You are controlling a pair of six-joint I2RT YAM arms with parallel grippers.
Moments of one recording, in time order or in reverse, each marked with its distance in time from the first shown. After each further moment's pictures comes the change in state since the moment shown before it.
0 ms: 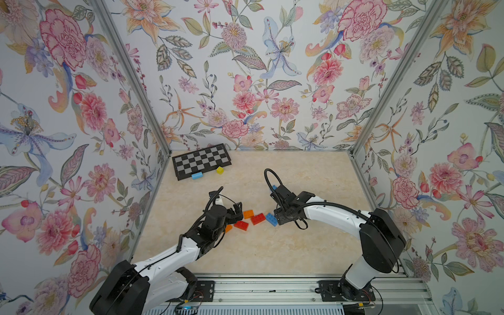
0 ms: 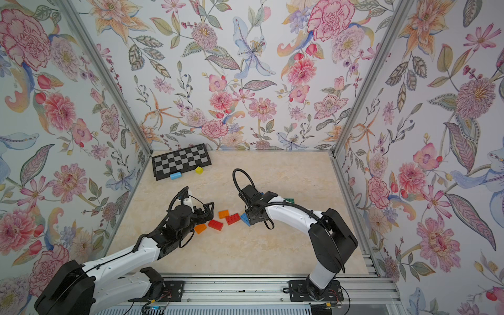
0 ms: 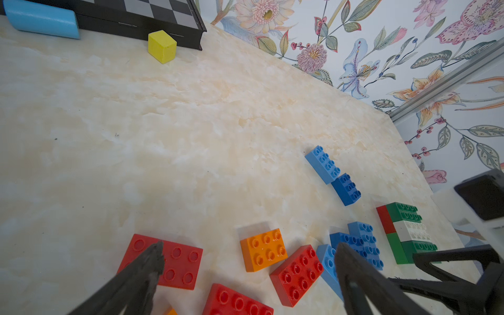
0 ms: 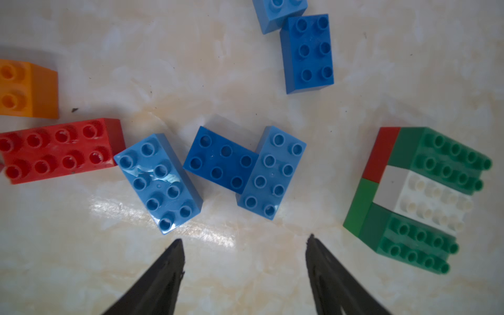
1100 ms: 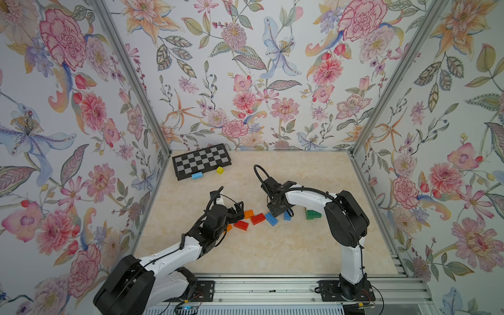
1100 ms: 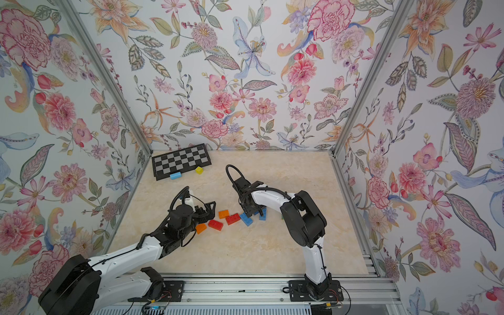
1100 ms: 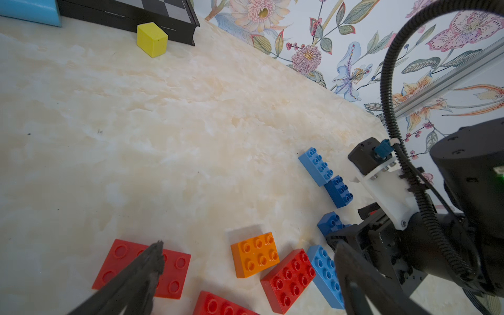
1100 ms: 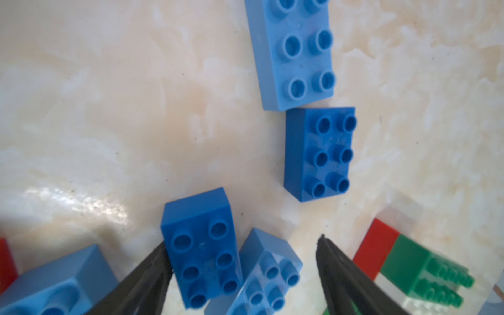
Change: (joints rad) left arm 0.005 0.050 -0.007 0.074 0.027 -0.027; right arm -0.069 0.336 0.279 -0.043 0.068 -0.178
